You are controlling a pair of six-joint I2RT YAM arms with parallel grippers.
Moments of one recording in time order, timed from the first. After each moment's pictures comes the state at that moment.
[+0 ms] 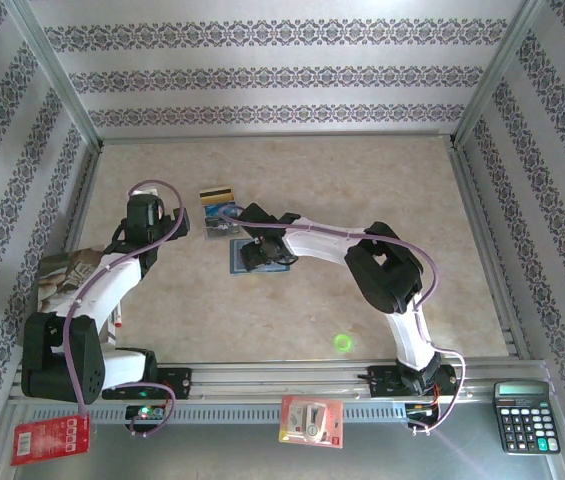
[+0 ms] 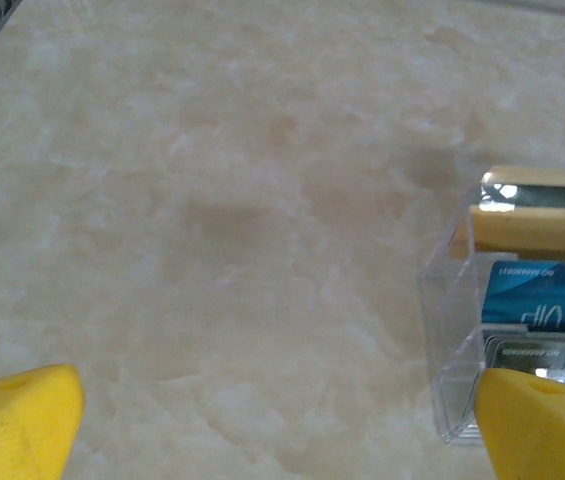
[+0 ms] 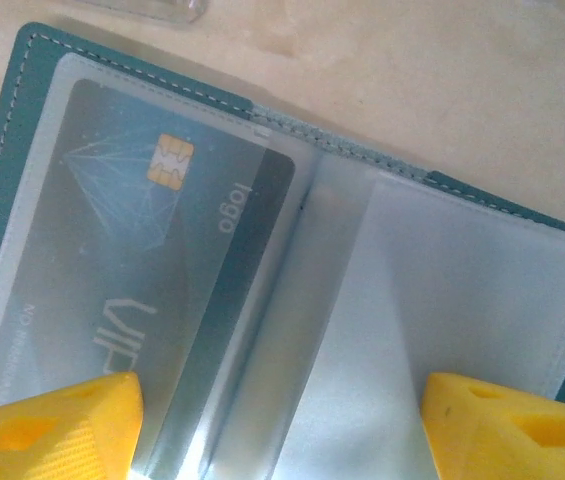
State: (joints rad) left arm -0.05 1.26 0.72 -0.13 -0.19 -0.24; right arm 0.83 2.09 1.48 -0.59 0.07 0.44
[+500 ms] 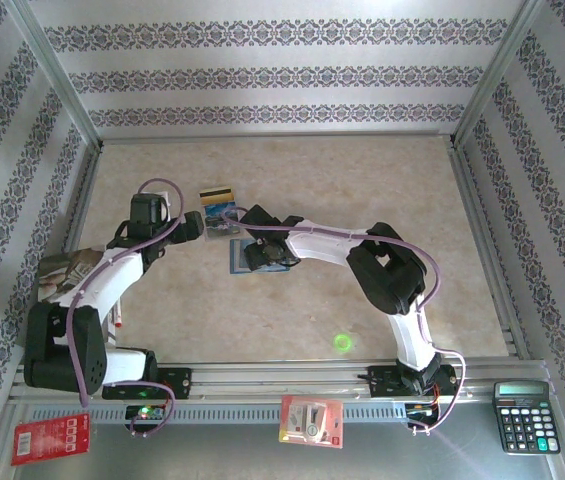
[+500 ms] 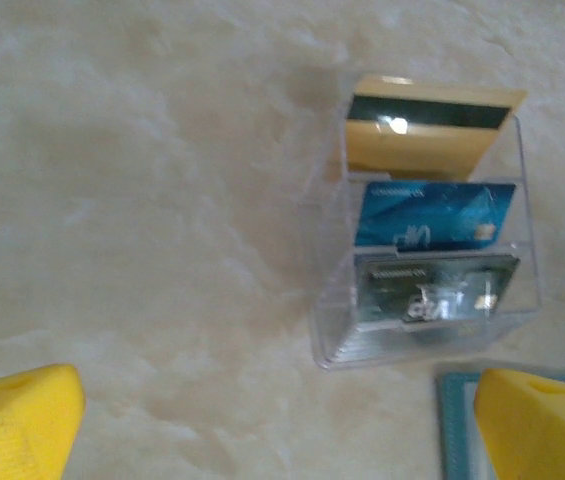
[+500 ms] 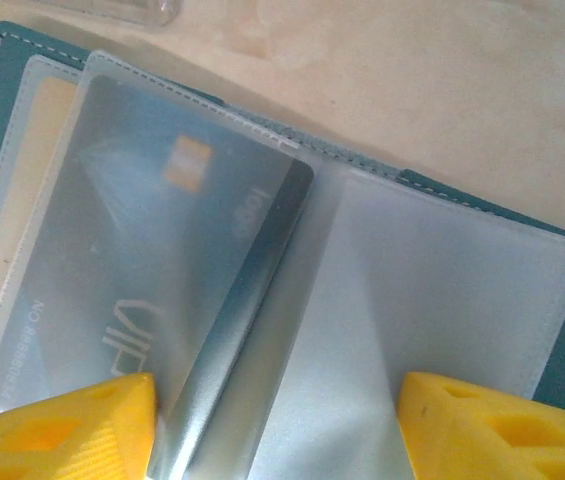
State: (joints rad) left arm -0.06 1.32 0.76 -0.20 0.08 -0.32; right arm 0.82 2.06 1.42 -0.53 0.08 0.44
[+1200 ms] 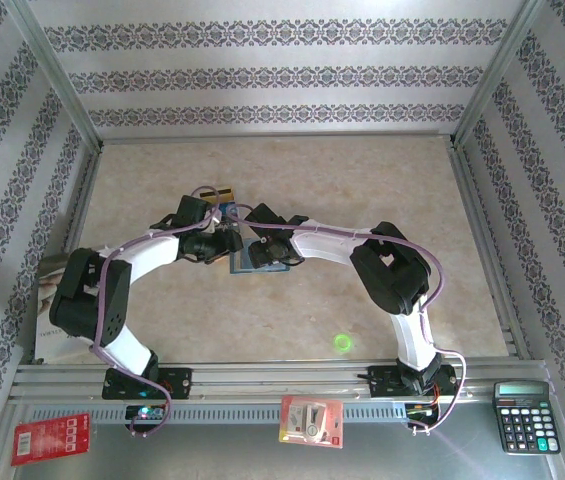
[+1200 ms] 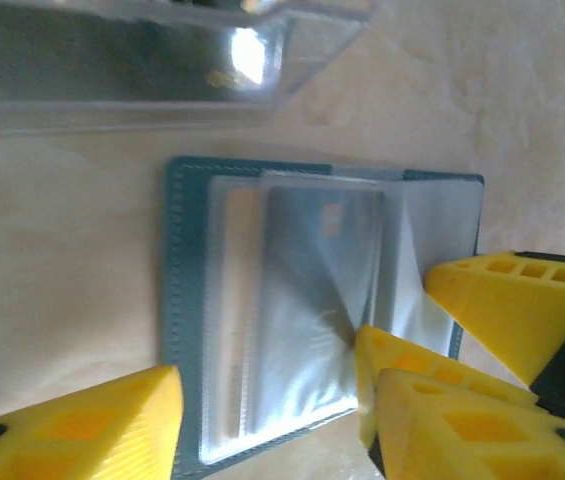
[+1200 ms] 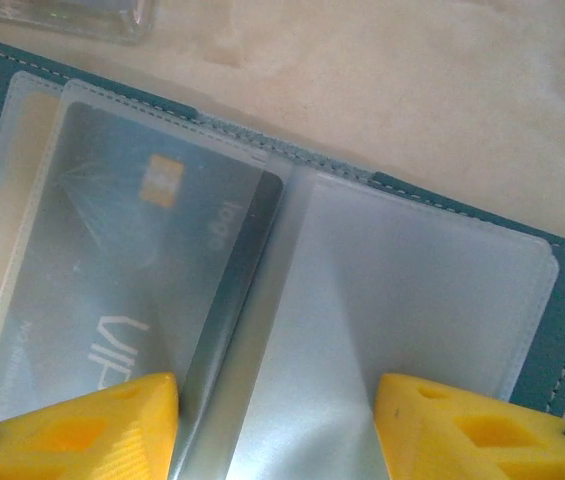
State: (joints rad) left arm -0.28 1.62 0.88 -0.28 0.43 -0.63; right arm 0.80 2.05 1.38 -0.49 0.06 0.45
